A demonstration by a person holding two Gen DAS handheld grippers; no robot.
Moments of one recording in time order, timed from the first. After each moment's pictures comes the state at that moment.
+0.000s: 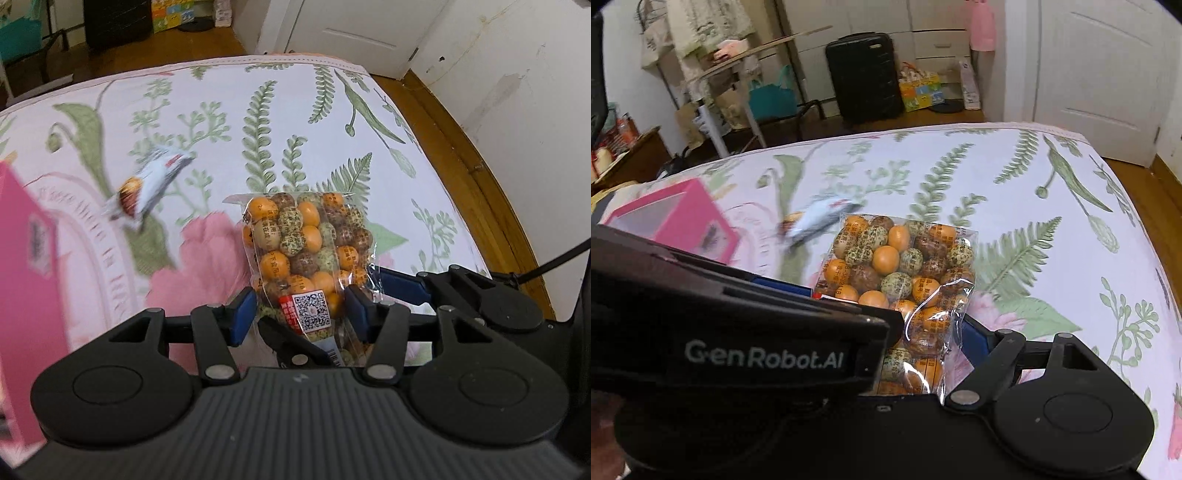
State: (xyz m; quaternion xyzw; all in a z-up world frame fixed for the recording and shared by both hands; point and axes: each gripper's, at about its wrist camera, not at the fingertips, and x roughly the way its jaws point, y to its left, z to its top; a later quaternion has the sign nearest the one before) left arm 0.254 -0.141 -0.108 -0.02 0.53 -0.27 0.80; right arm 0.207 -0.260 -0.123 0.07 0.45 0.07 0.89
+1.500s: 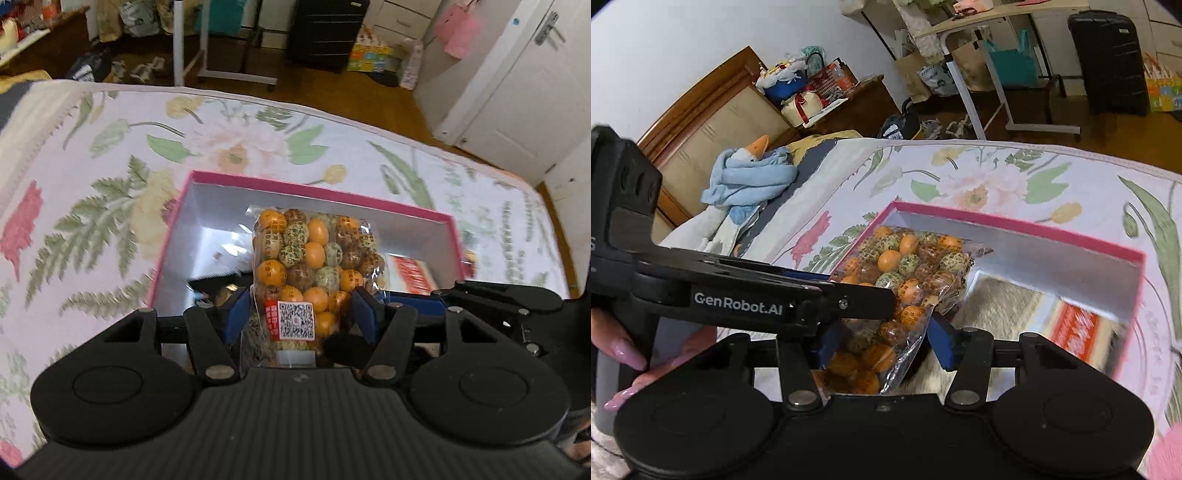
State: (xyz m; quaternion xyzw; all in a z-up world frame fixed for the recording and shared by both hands) left arm 0.285 0.209 -0.079 -0.10 0.50 -0.04 0.86; right arm 0.294 0.013 -0.079 0.09 0.45 0.41 0.79
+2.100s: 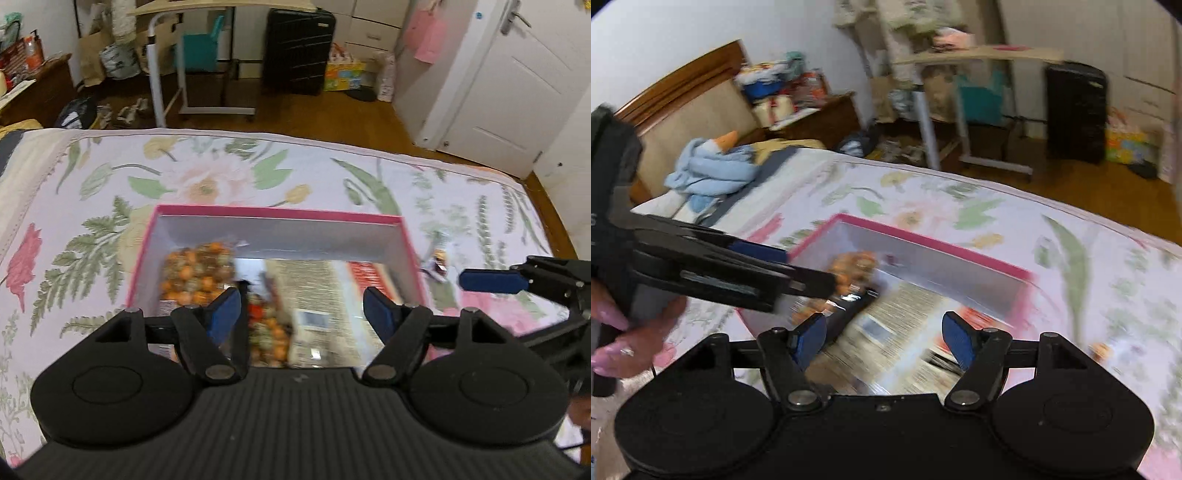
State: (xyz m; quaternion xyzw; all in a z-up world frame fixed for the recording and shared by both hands) left arm 0.253 0.154 -0.037 -0.06 0.46 -0.08 0.88; right arm 0.260 -0.082 -0.027 0.02 0.43 0.33 0.84
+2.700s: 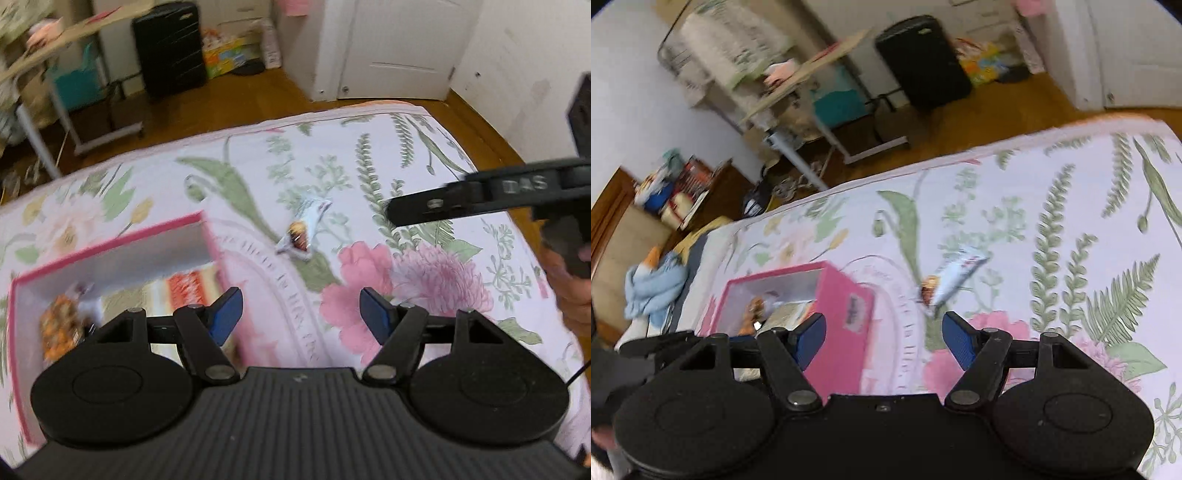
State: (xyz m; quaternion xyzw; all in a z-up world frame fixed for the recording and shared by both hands) left arm 0.264 -0.025 -0.046 0.06 0.47 -0.22 0.85; right arm 0.284 -0.258 -0.060 0.23 0.47 0.18 0.83
